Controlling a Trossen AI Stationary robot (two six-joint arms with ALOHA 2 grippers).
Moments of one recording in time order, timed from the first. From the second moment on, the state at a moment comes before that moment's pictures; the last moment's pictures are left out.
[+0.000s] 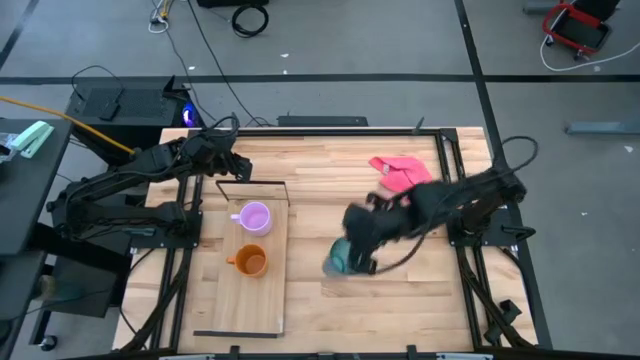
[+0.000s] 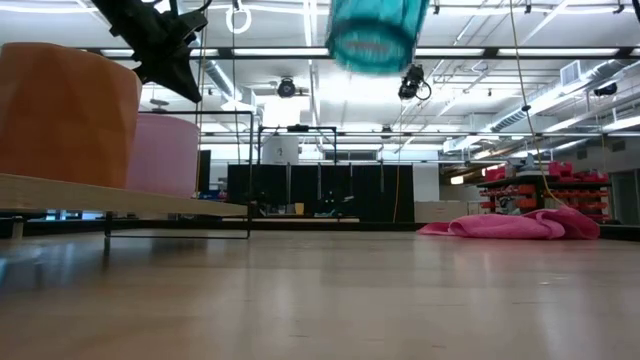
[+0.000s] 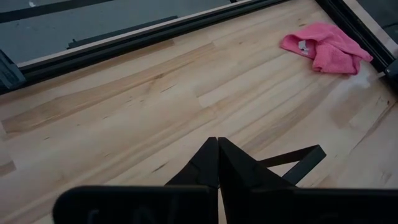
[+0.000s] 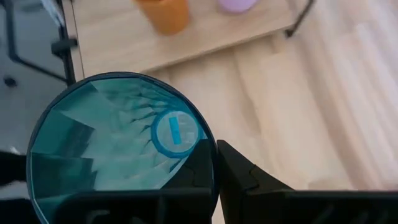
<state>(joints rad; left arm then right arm) 0.44 0.92 0.91 -0.74 -0.18 -0.56 0.37 1.74 1.95 -1.28 0.22 0.65</state>
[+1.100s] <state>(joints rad) 0.44 0.92 0.91 -0.76 -0.16 -0.56 0.36 2.07 1.97 -1.07 0.07 0.42</state>
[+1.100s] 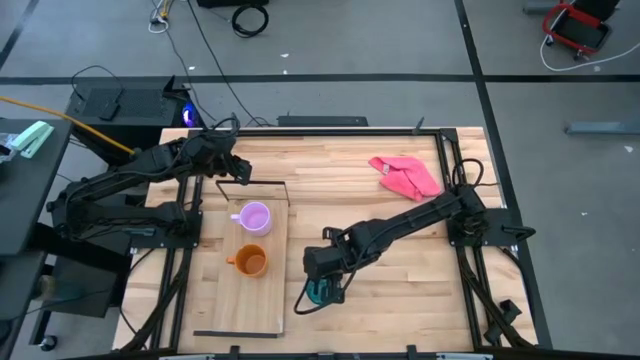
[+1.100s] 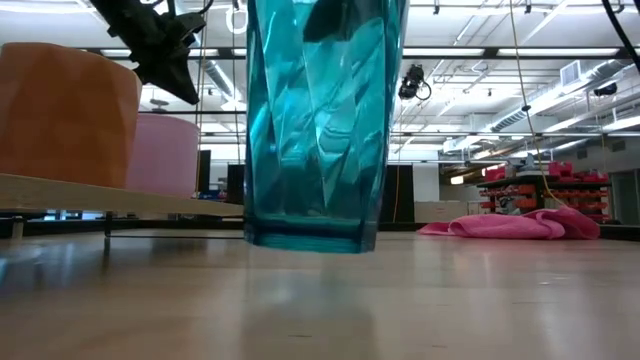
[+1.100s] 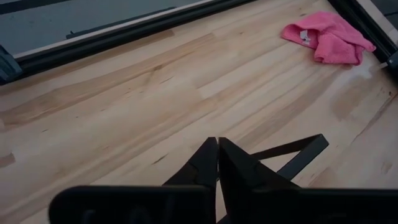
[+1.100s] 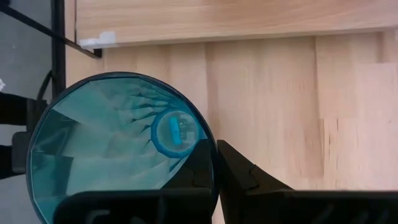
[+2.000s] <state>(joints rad) 0.44 0.92 0.91 -0.78 -0.15 -0.56 0.35 2.07 1.93 -1.06 0.05 0.41</state>
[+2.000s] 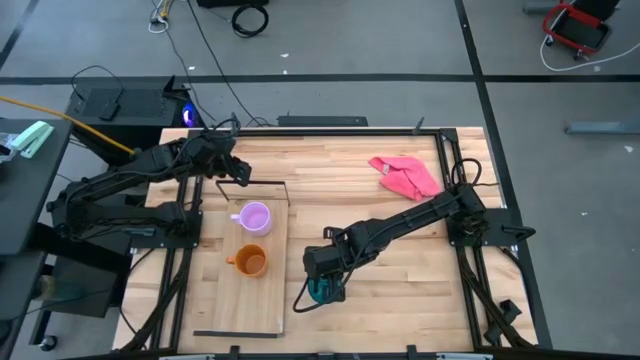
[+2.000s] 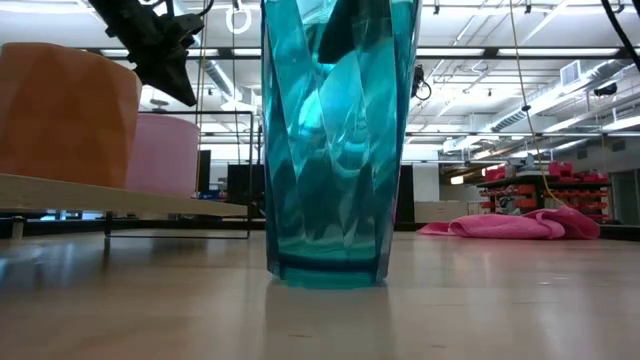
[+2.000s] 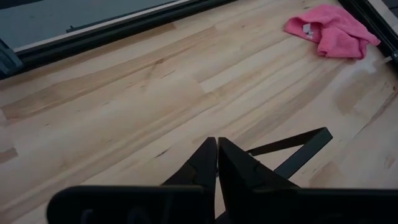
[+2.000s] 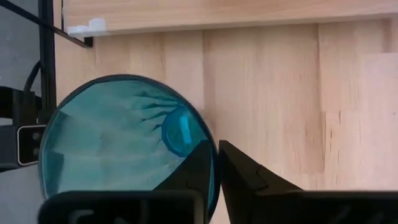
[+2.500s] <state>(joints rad) 0.33 0.92 0.91 -0.58 0.01 -0.59 0.31 2.07 1.93 -1.02 0.05 0.41</state>
